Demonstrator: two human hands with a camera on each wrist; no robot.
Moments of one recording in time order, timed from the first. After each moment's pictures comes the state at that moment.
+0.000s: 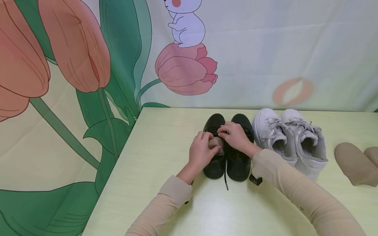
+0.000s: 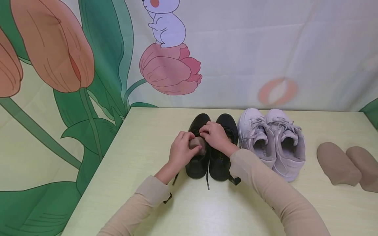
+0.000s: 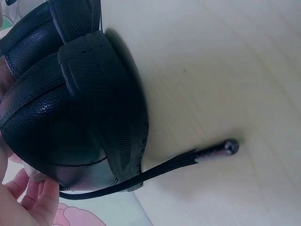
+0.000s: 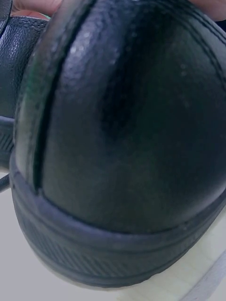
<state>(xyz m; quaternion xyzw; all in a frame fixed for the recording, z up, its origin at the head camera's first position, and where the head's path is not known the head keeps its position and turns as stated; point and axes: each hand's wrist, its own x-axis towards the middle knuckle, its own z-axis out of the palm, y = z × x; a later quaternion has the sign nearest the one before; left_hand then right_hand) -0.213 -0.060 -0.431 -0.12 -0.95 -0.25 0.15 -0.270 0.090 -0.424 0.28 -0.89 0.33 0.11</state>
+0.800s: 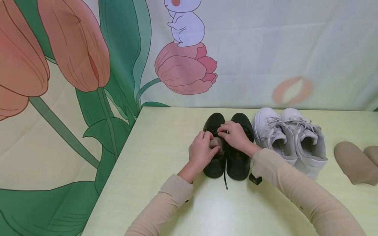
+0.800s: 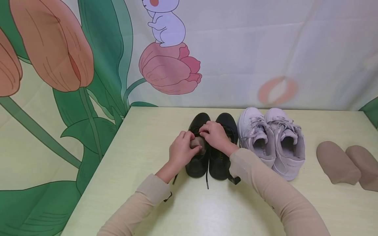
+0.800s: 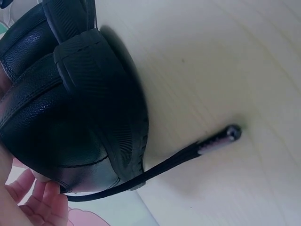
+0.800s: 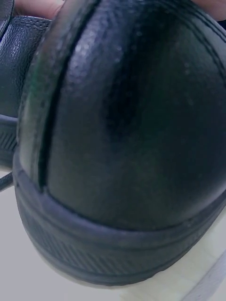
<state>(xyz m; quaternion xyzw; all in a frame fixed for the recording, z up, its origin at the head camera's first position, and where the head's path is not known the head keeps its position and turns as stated) -0.212 -0.056 -0.428 -0.08 -0.97 -0.19 0.11 -0.270 0.090 -0.424 0.27 -0.89 0.34 0.11</state>
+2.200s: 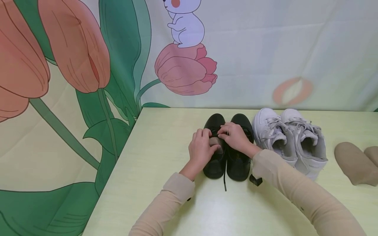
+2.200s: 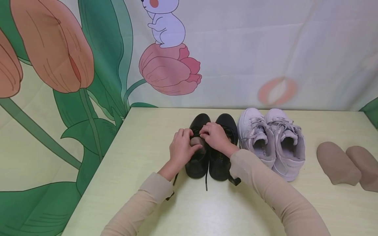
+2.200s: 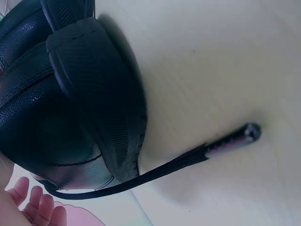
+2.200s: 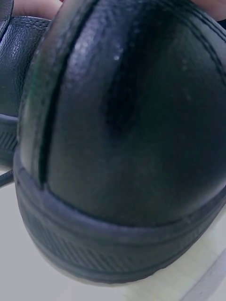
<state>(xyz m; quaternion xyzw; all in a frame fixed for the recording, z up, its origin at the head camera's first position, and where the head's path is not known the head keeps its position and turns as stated) -0.222 -0.054 -0.433 -0.06 -0.97 -0.19 0.17 -0.270 0.090 -0.424 0.27 -0.90 0.34 0.09</state>
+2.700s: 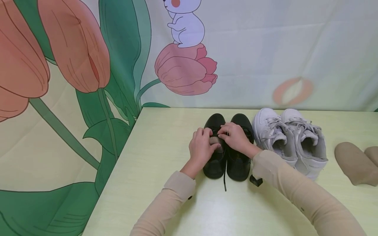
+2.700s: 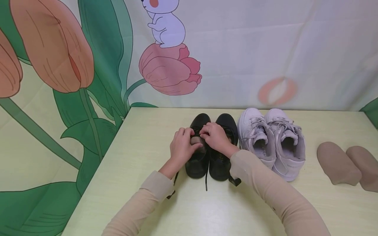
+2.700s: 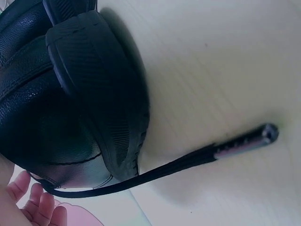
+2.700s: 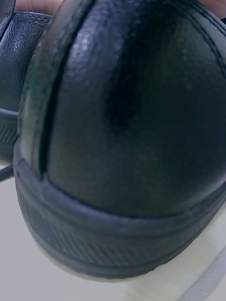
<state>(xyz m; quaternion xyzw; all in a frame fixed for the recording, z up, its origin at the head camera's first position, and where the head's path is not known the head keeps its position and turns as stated) -0.226 -0.053 -0.432 -0.06 -0.97 -0.19 0.16 -0.269 0.090 -0.426 0.27 -0.90 0.33 0.10</state>
